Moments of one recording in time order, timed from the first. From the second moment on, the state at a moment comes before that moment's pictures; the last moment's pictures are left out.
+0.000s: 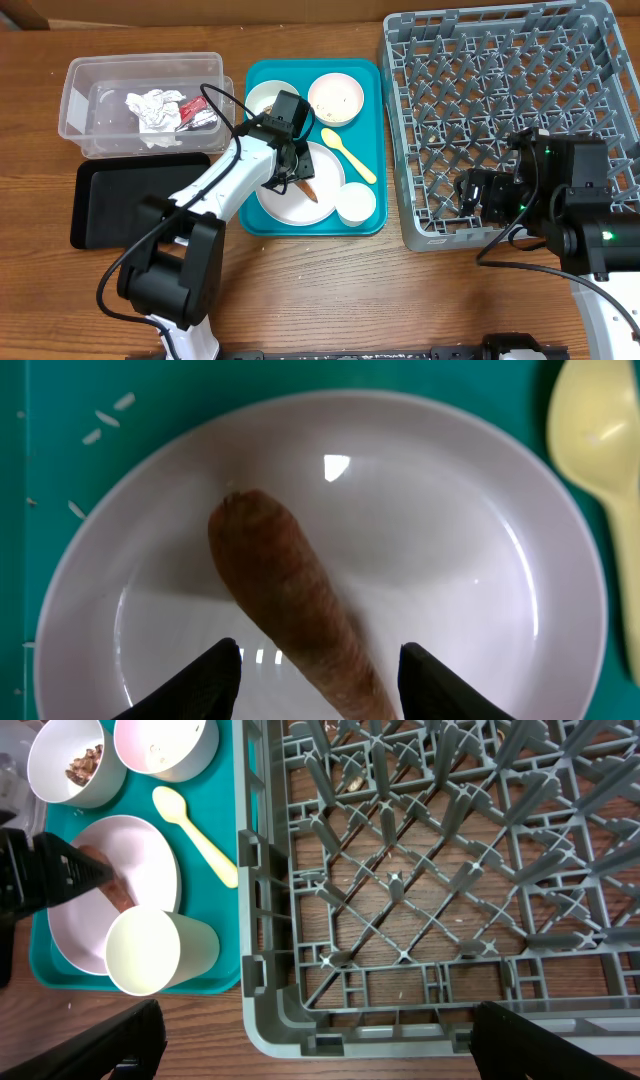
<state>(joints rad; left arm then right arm) -0.39 1.91 1.30 -0.70 0.00 -0.61 0.01 1.05 1.12 -1.06 -0.20 0.15</state>
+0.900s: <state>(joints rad) -0.34 2.07 2.03 -1.42 -0.04 -0.38 0.01 1.05 1.12 -1.05 -0.20 0.15</state>
